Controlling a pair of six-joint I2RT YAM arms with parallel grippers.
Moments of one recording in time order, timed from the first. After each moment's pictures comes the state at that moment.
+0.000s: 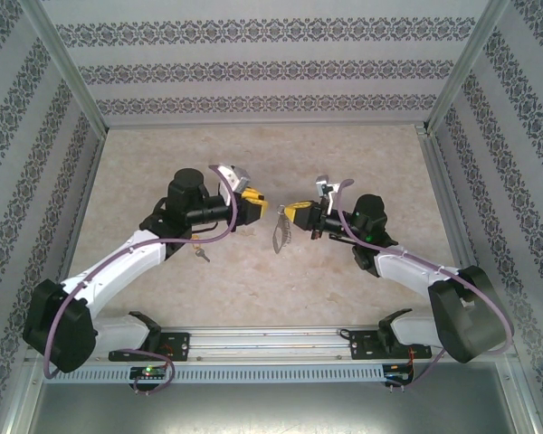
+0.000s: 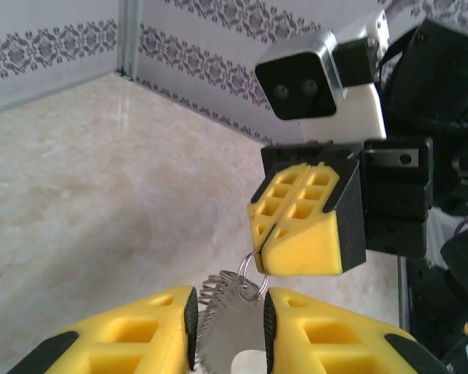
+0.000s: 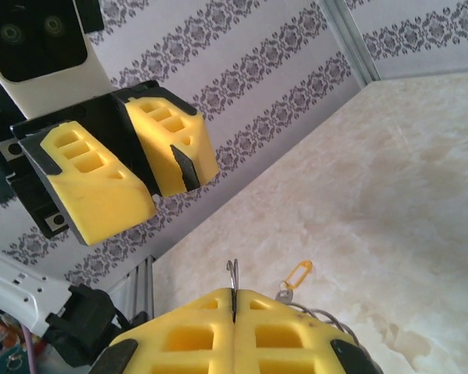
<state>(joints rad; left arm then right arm) -0.49 1.24 0.86 0.12 0.65 -0.11 0.40 1.29 0.49 0.83 -0.86 0.63</state>
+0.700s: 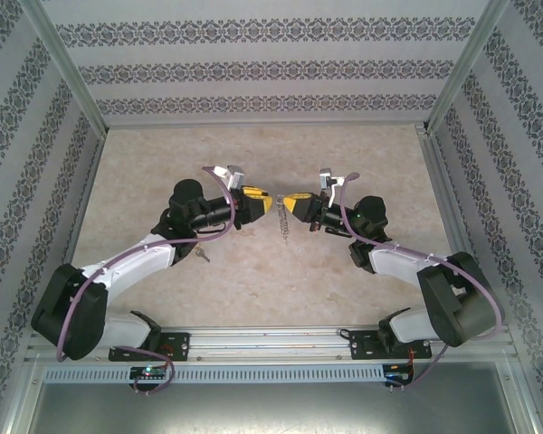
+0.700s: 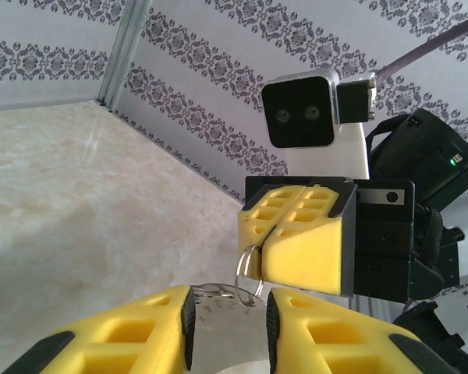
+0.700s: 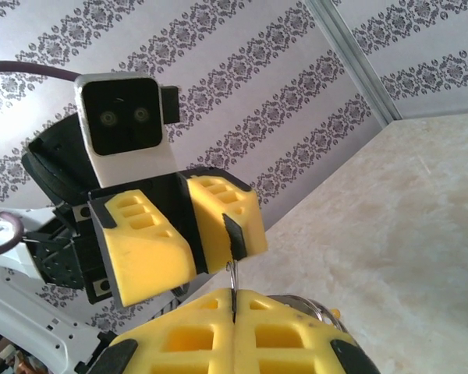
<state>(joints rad) -0.49 1.33 0.72 0.56 0.67 -0.44 0.40 1.39 0.50 1.09 -0.83 0.82</state>
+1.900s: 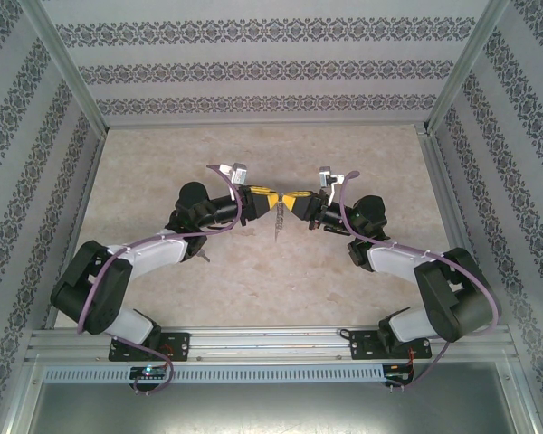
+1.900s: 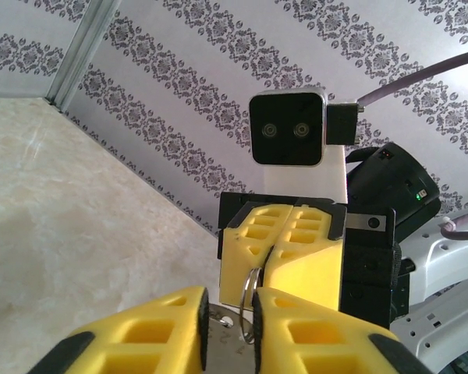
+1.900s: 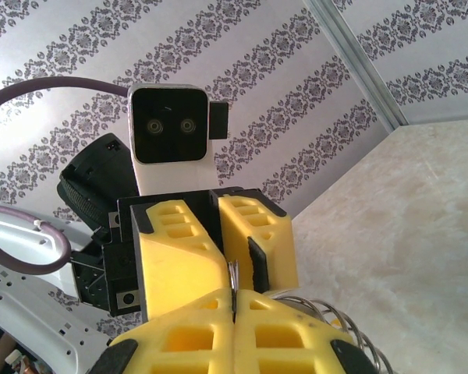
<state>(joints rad) -0.49 1.50 0.71 0.88 0.74 -0.67 0.40 1.42 0.51 1.14 -0.83 0.84</state>
